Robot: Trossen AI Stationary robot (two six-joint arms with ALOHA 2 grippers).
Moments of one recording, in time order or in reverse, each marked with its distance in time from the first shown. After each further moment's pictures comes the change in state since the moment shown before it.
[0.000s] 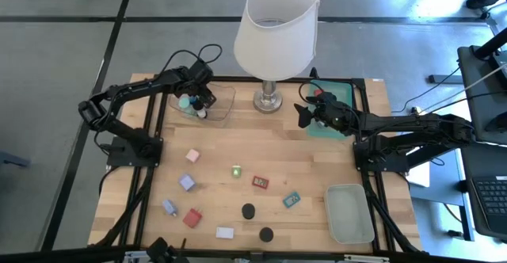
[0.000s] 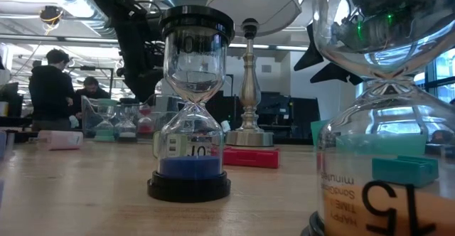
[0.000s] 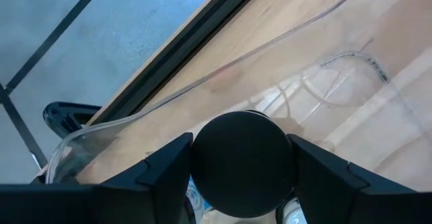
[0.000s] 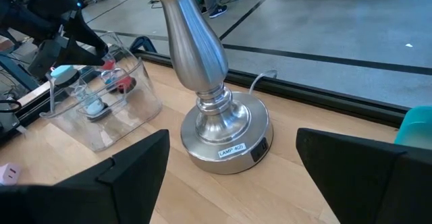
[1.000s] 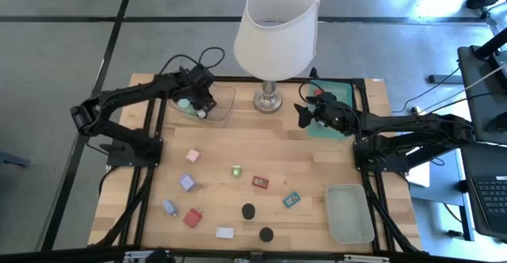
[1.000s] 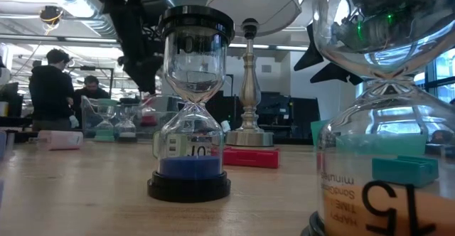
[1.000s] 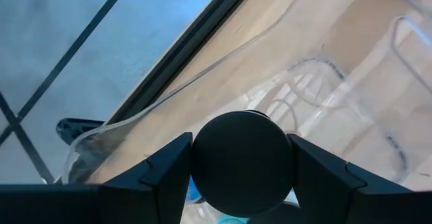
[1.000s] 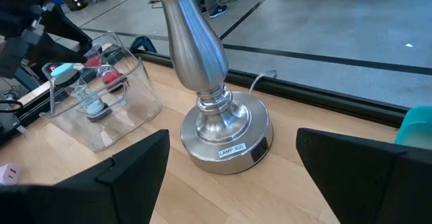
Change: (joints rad) left arm -0.099 -0.095 0.000 -0.047 -0.045 0.002; right arm 0.000 0.000 0.000 0.000 0.000 0.000
